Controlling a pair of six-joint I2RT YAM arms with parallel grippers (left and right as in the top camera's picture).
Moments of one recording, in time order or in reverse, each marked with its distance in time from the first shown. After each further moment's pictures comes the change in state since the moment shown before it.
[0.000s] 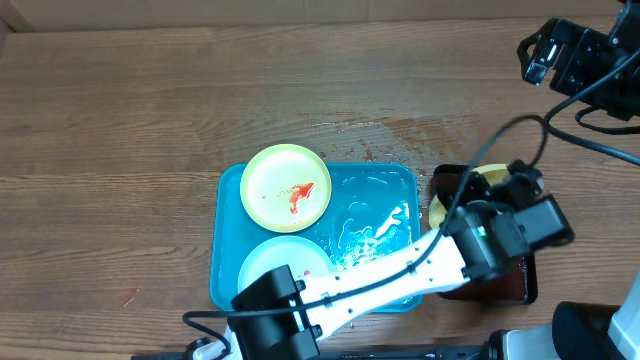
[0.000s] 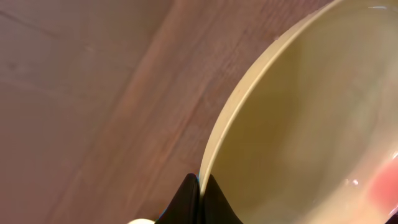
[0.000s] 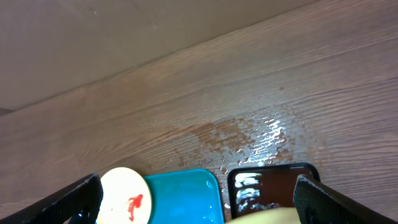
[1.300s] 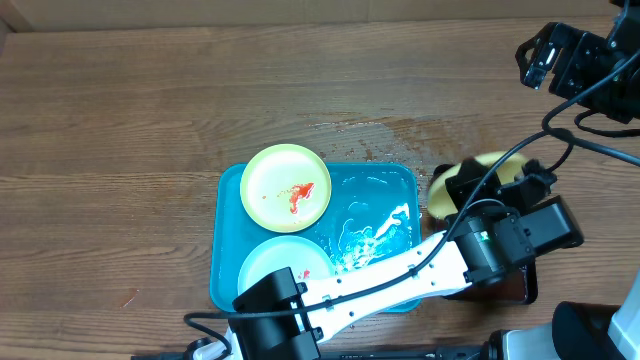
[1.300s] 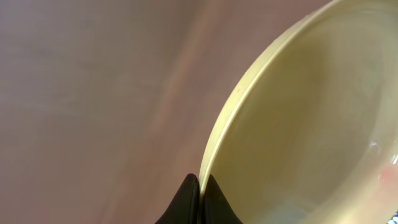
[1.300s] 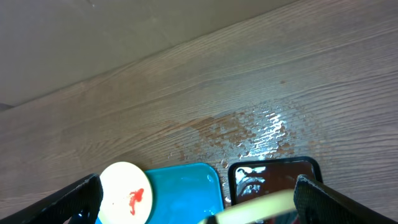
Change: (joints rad) left arm -0.017 0.002 0.003 0.072 -0.058 0.176; right arm 0.000 0.000 0.000 -0.023 -0.008 0.000
